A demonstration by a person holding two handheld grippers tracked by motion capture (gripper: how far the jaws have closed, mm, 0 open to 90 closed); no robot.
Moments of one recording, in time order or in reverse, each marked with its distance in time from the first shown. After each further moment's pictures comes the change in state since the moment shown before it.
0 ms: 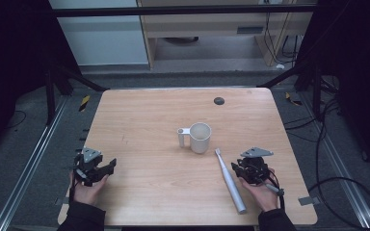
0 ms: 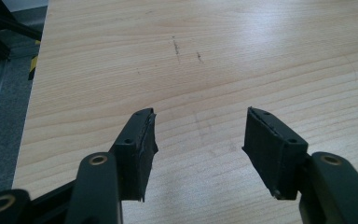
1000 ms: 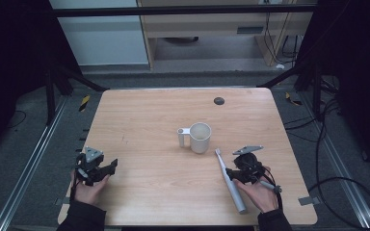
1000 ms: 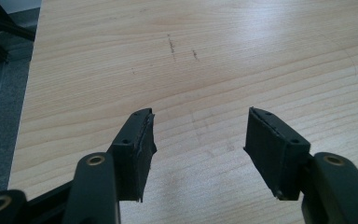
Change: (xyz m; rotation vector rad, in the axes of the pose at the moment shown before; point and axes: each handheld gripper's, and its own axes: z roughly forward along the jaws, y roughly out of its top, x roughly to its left) left arm -0.003 0.001 0.003 0.013 -0.005 0.028; right arm 0.018 0.017 -0.001 0.177 0.013 -0.005
